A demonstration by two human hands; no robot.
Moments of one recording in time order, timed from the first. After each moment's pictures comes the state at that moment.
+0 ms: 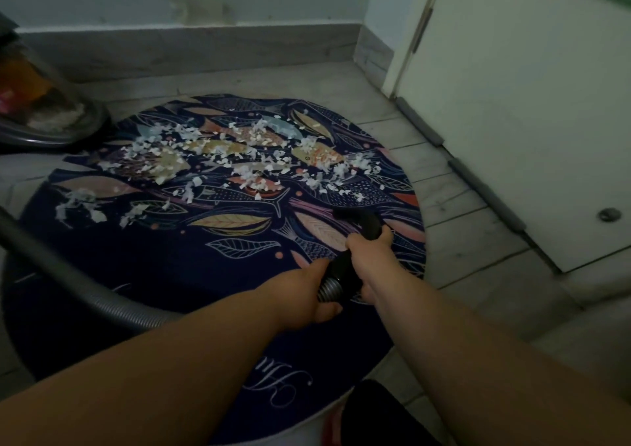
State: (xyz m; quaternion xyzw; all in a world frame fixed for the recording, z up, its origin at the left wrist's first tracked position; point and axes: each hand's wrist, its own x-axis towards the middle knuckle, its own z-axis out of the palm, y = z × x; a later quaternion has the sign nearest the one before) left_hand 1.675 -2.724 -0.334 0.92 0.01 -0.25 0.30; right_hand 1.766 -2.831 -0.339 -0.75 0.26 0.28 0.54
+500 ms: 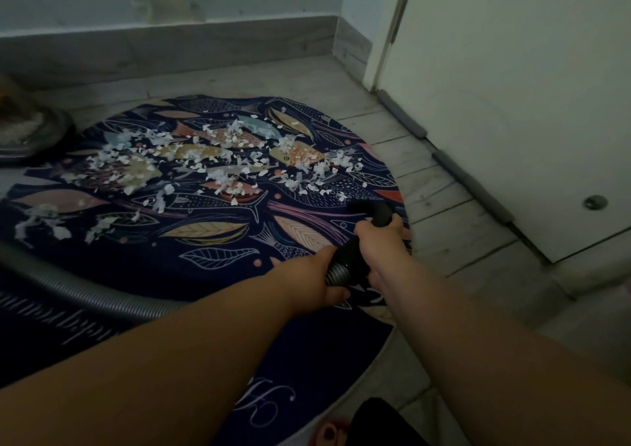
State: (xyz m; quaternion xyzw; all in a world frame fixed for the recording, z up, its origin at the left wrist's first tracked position) left_hand 1.731 -2.754 -0.343 0.93 0.00 -0.24 0.28; right_hand 1.812 -2.867 -0.340 -0.75 0.27 0.22 0.56
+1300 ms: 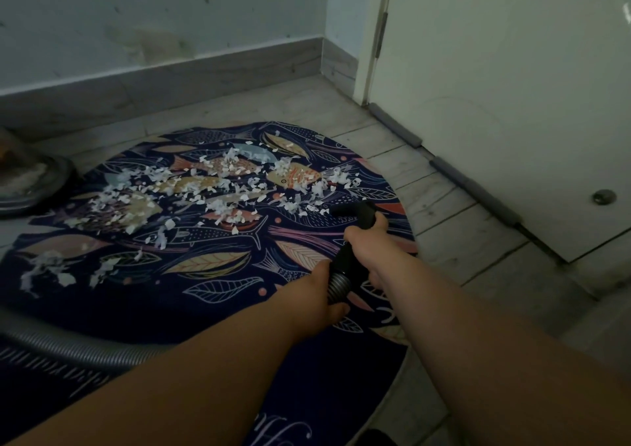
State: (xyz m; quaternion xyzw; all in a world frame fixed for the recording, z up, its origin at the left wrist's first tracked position) left_hand 1.745 -2.750 -0.345 0.92 0.02 -0.24 0.30; right_hand 1.841 -2.854 -0.331 -0.79 0.21 0.28 0.51
